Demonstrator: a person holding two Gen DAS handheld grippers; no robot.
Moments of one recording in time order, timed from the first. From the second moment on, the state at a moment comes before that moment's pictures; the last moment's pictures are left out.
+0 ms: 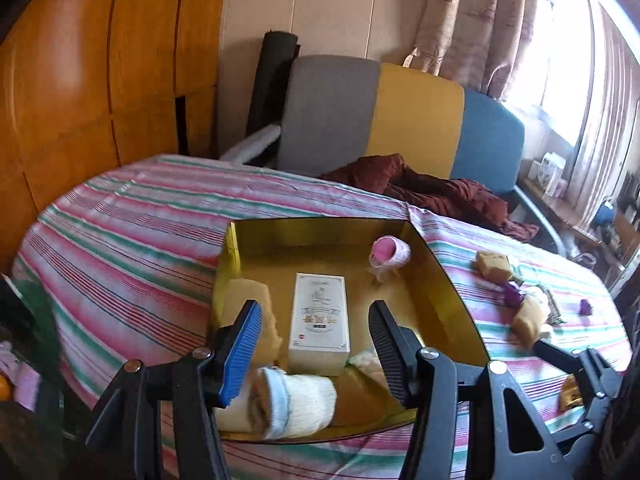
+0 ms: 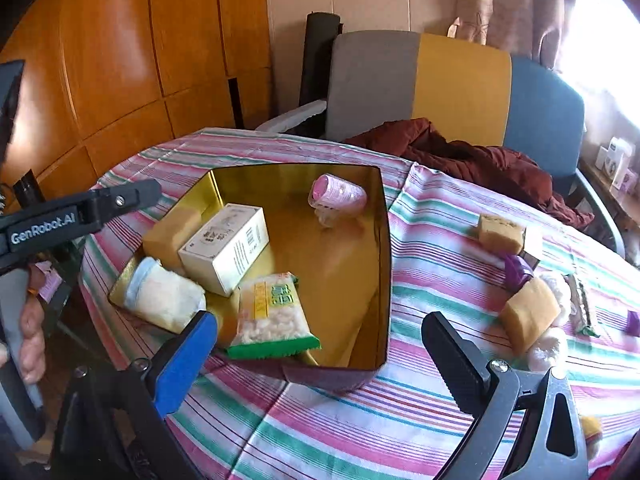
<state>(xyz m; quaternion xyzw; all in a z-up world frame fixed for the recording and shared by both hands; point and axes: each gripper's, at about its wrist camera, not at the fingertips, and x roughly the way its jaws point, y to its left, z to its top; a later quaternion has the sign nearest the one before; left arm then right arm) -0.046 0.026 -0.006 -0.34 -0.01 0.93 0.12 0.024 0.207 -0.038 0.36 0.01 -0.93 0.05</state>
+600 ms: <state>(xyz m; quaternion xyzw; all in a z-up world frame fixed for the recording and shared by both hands) -0.027 0.052 -0.010 -0.36 0.03 0.92 0.15 0.037 0.239 -0.036 0.36 -0.03 -0.93 0.00</state>
